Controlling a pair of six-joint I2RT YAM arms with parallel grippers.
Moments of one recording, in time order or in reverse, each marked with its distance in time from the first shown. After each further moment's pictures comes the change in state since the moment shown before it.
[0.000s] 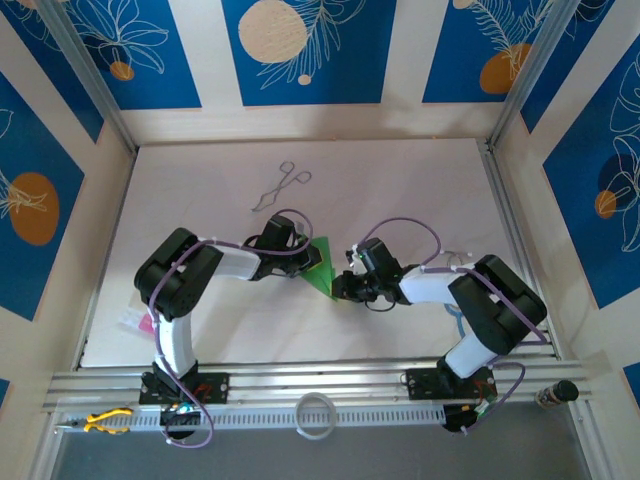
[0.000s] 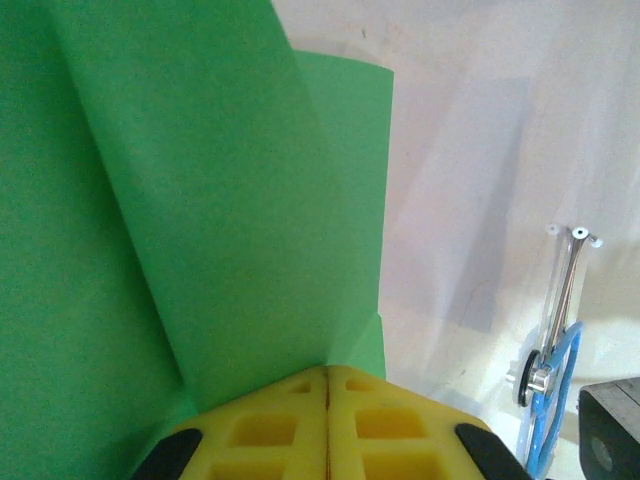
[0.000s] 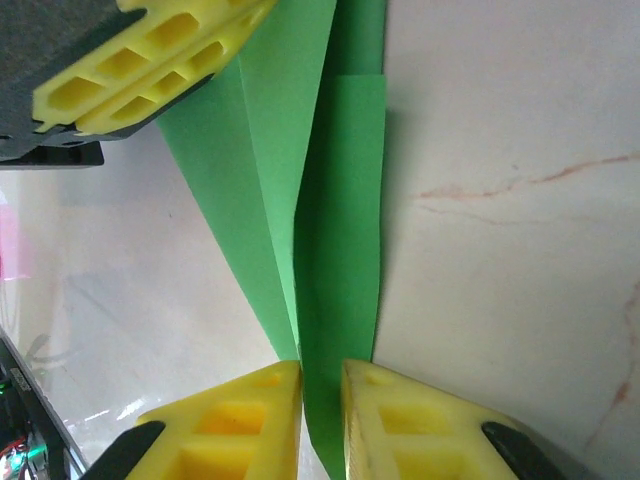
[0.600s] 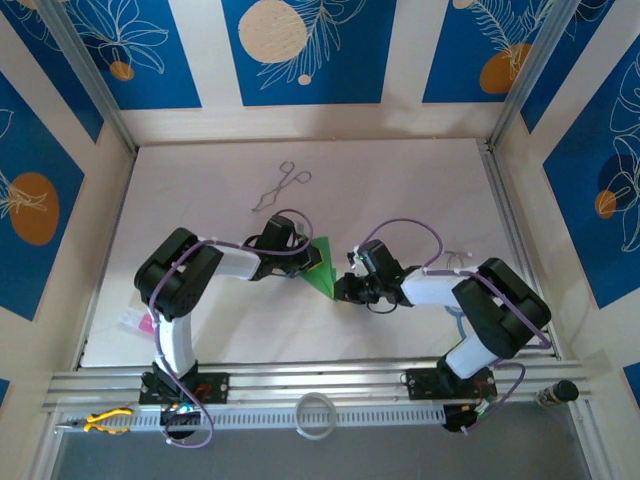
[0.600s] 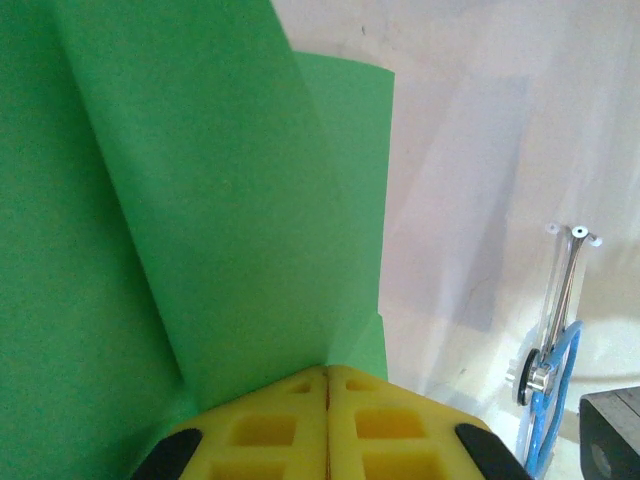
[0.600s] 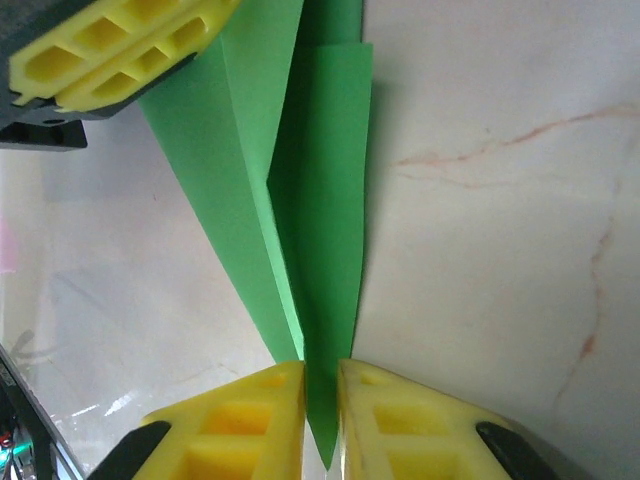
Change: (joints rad) left arm 0.000 0.000 0.000 0.000 0.001 0.000; right arm 0.003 -0.030 -0.012 -0.037 0.014 -0.007
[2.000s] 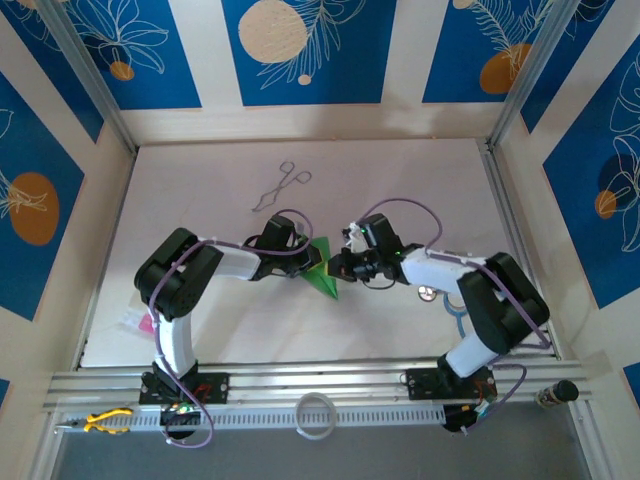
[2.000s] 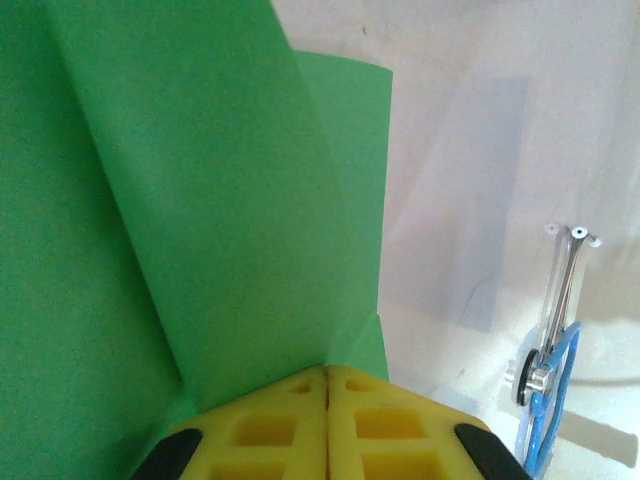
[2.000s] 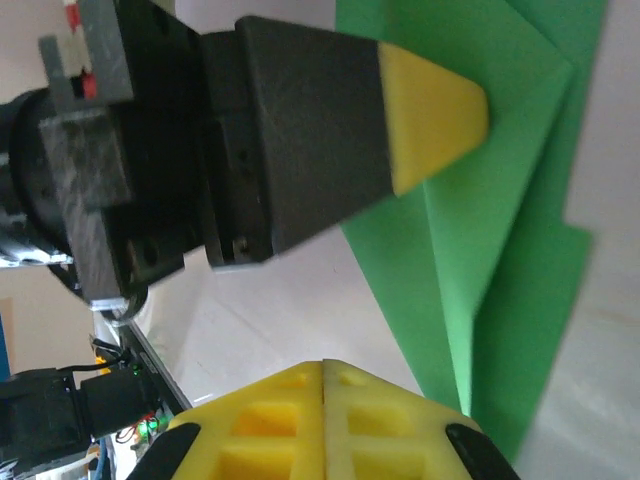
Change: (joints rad) left arm 0.000 0.000 0.000 0.000 0.000 -0.003; right arm -0.077 0.045 0.208 -0.090 -0.201 0.007
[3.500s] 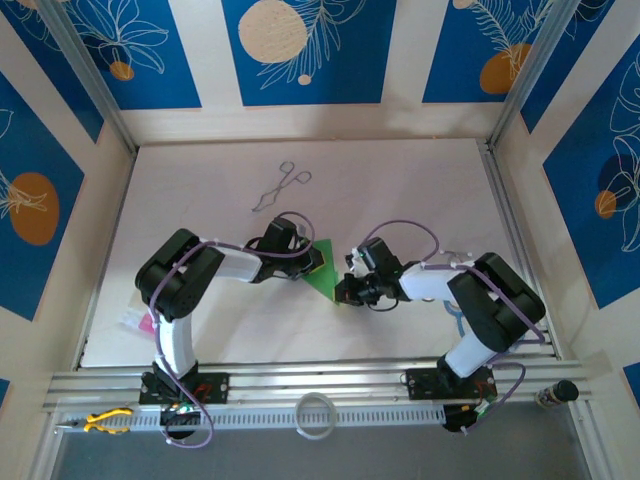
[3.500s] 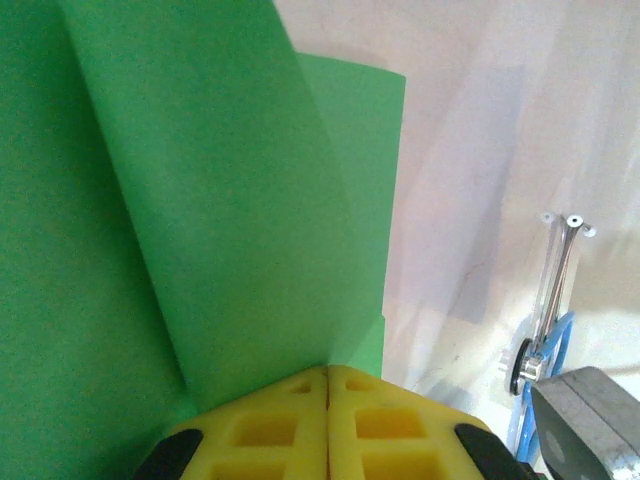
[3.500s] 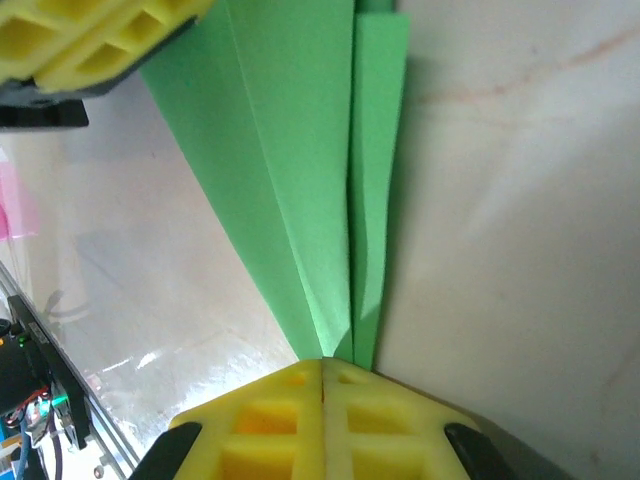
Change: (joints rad) left arm -0.008 0.001 -0.013 0.019 0.004 -0.026; right arm 0.050 -0.008 -0.181 0.028 0.080 -0.023
